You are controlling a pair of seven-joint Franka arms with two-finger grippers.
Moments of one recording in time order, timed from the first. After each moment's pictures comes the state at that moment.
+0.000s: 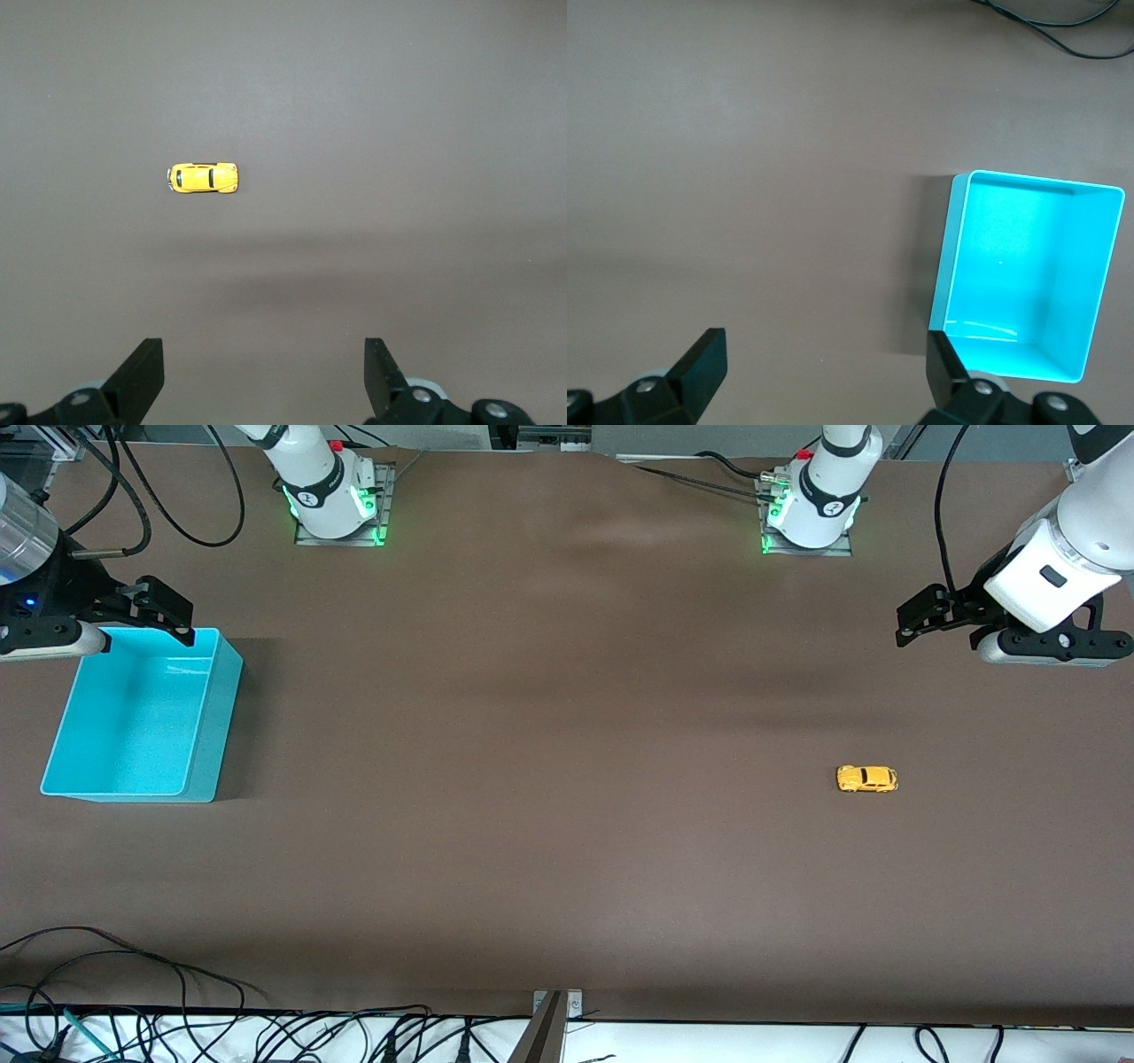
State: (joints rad) left arm -0.01 -0.03 -0.09 -1.67 -0.04 1.59 -0.10; right arm 0.08 0.04 0.04 -1.51 -0.04 1.56 0.00
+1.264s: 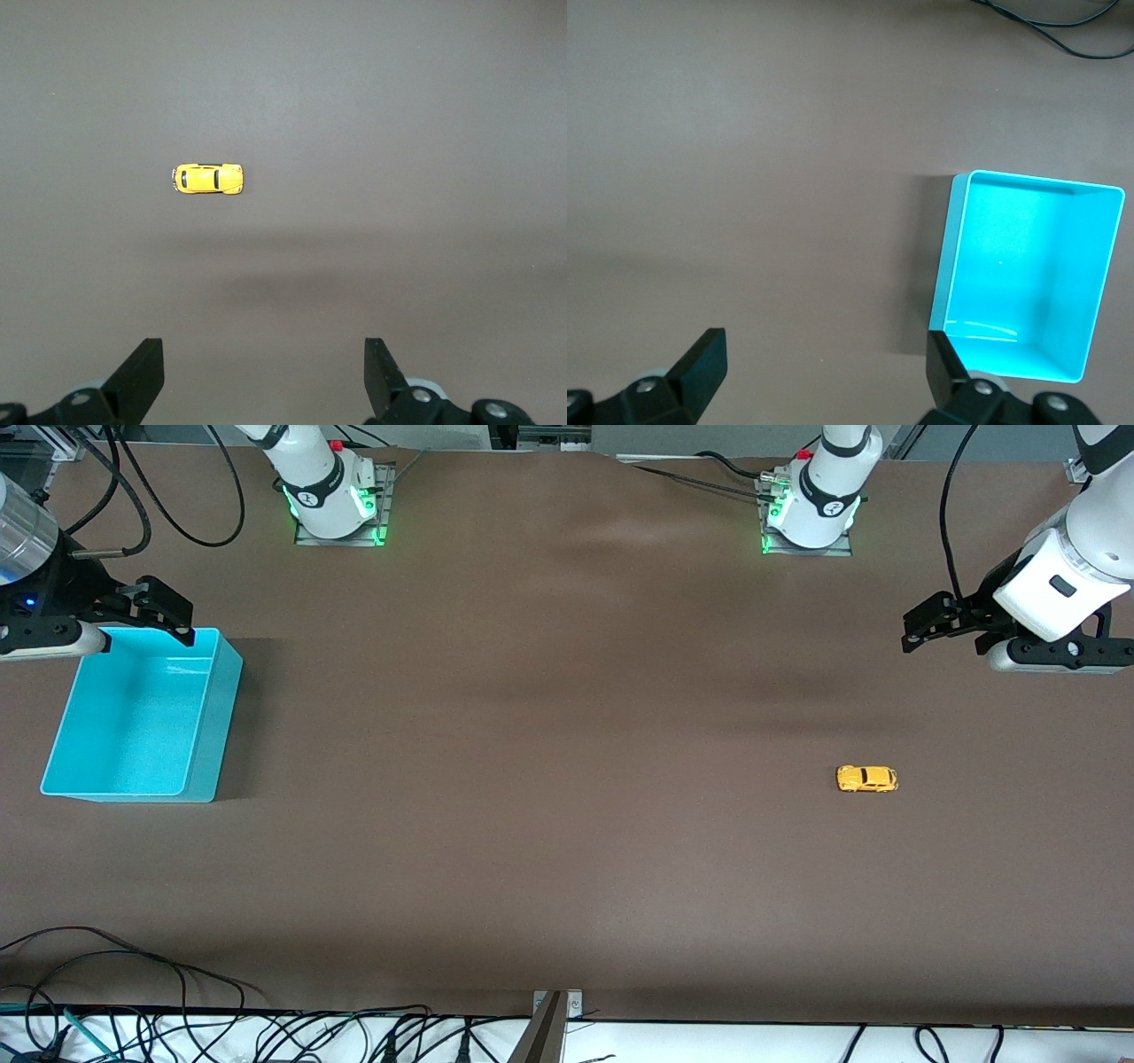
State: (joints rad) left arm 0.00 -0.01 -0.09 -1.66 -0.04 1.59 -0.10; right arm 0.08 0.04 0.04 -1.51 -0.04 1.56 0.00
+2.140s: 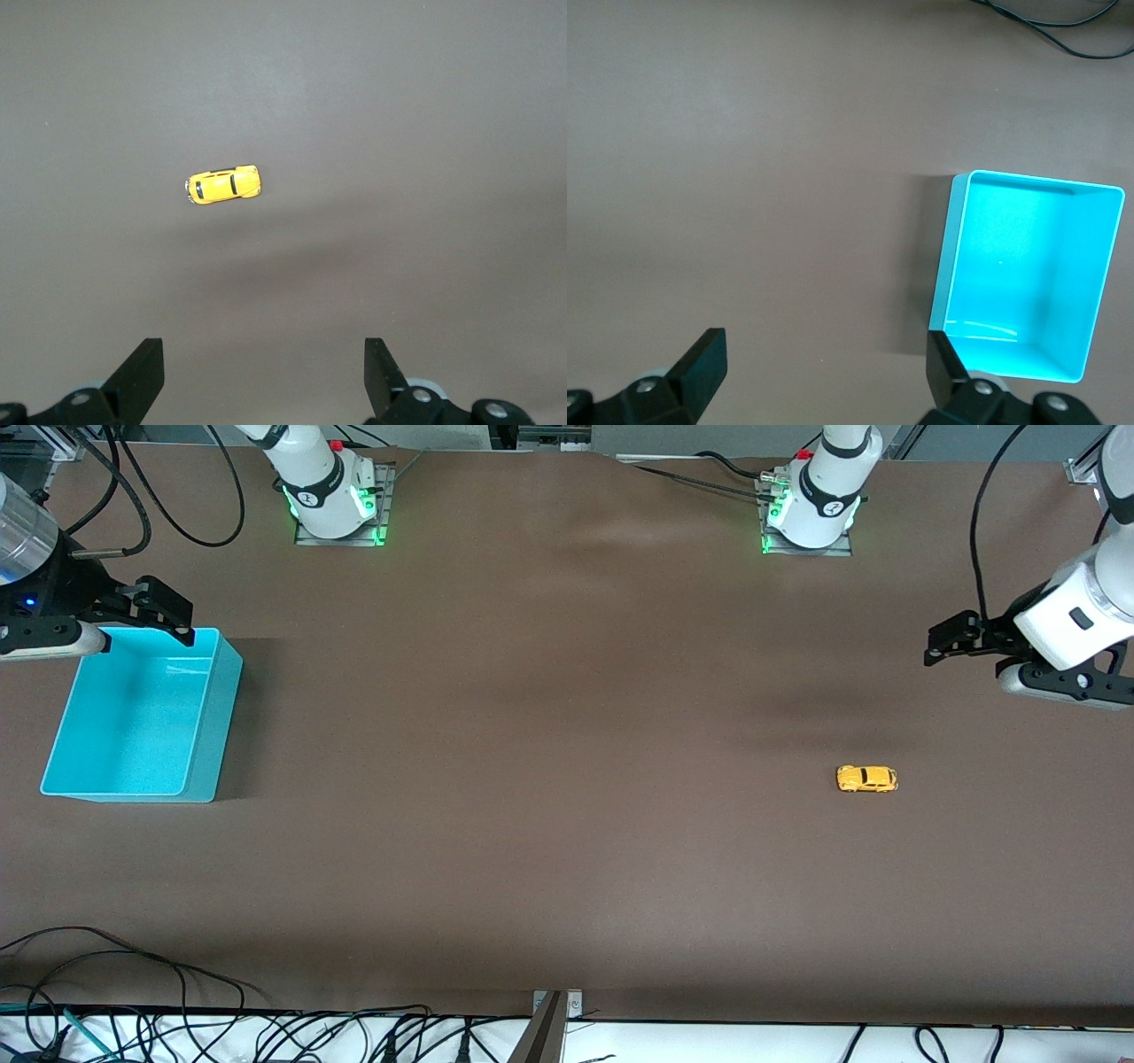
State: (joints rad) left arm 0.09 0.06 -0.08 -1.64 -0.04 1.59 0.21; right arm 0.08 0.04 0.04 -1.51 -0.04 1.56 0.00
